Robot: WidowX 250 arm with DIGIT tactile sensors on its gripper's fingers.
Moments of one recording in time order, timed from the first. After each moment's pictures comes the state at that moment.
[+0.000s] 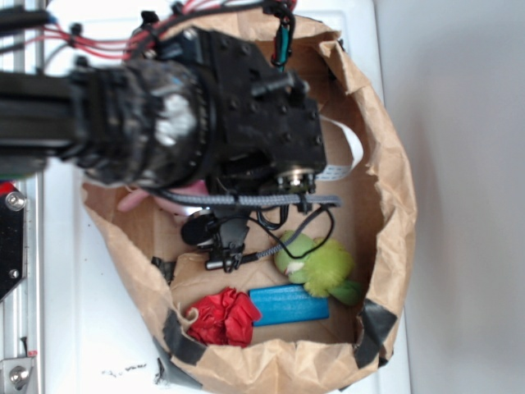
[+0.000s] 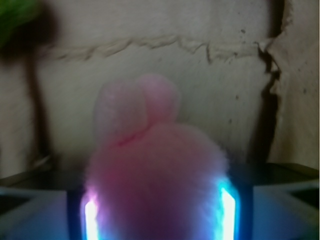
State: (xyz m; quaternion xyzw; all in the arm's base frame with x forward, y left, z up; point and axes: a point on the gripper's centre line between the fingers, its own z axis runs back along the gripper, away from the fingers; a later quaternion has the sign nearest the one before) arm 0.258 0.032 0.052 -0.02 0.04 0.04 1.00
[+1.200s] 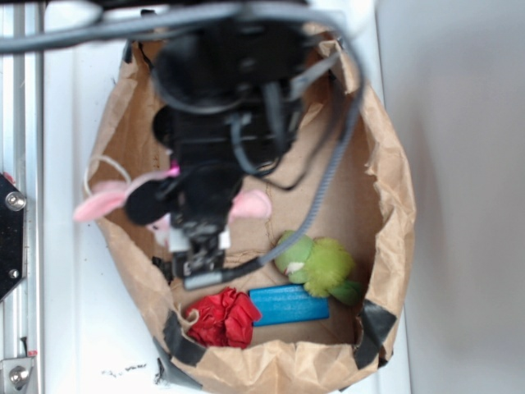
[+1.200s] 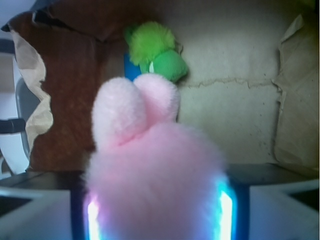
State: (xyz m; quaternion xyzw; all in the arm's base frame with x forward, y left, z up) arm 0.247 0.021 0.164 -0.18 -0.07 0.02 0.98
